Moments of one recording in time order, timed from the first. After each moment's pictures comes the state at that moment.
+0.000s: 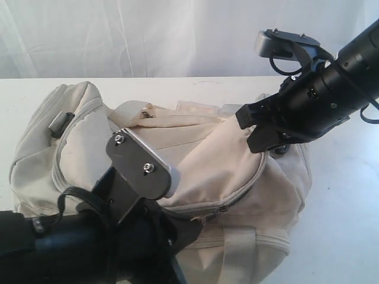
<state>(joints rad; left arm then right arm) -1.12 1.25 -0.63 -1.79 -0.25 1.55 0.19 1.40 -1.09 0.46 0.93 -0.25</state>
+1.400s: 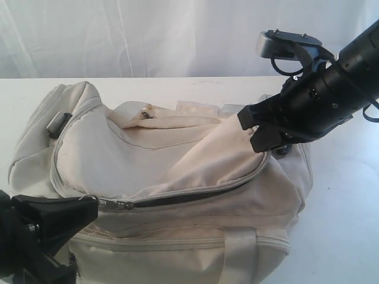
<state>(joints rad) -1.13 0.77 -0.36 -1.79 -0.46 1.33 0.19 1.40 -1.09 0.42 0.93 -0.23</state>
